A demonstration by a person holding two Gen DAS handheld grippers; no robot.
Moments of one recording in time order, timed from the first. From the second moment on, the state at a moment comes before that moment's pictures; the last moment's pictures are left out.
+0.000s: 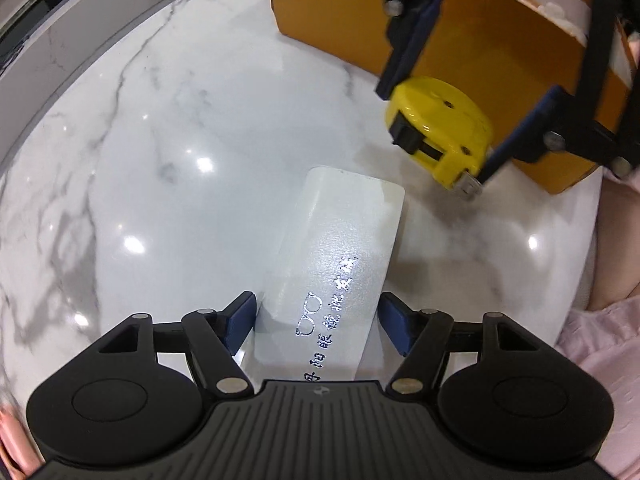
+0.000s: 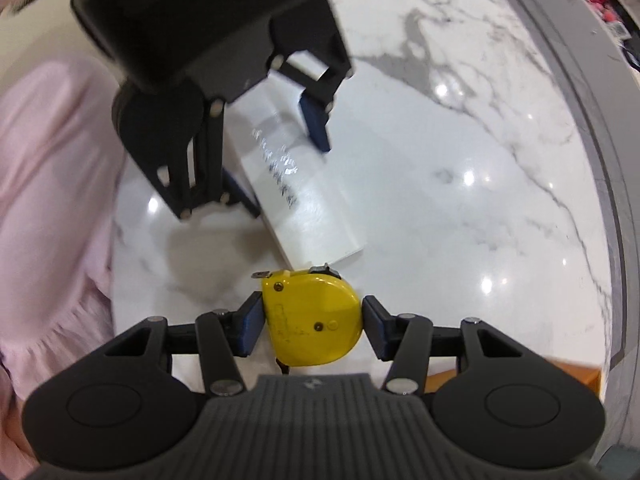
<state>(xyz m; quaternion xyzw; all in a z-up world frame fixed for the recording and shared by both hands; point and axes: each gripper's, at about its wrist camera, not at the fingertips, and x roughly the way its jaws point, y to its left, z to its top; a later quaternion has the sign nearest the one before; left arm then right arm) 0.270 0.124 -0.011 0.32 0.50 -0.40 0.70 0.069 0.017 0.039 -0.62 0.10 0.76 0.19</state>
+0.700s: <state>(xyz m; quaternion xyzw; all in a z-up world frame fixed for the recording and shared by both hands) 0.222 0.113 -0.005 0.30 0.48 -0.35 0.75 0.031 -0.076 0.022 -0.36 0.23 0.79 0.45</state>
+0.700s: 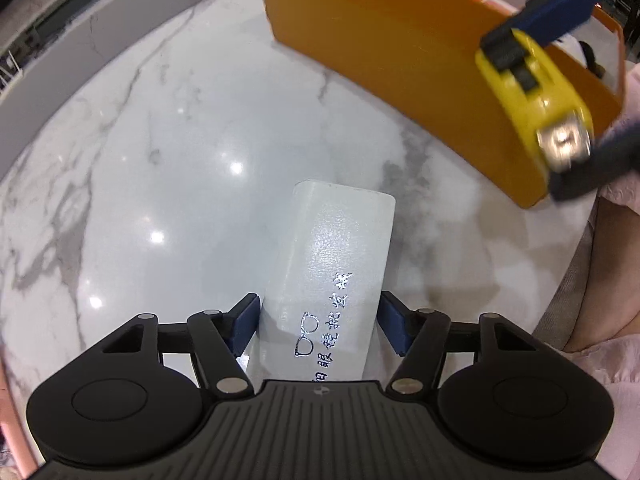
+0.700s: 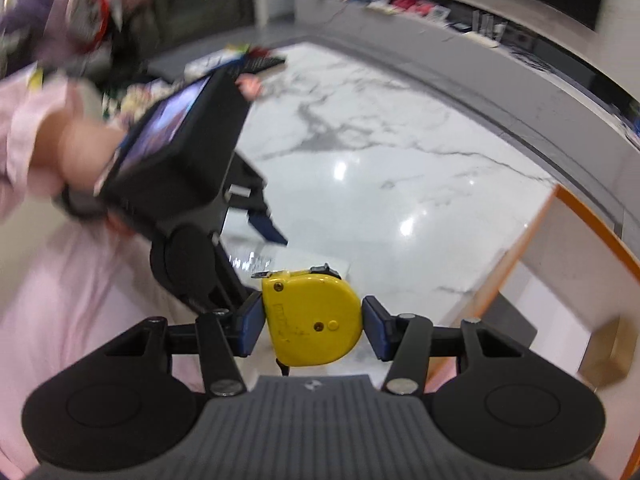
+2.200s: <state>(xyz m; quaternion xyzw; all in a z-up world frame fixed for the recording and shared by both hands) 0.262 -0.153 0.073 0.53 0.25 -0.44 0.68 0.232 -0.104 0.074 -0.37 0.16 0.65 0.64</state>
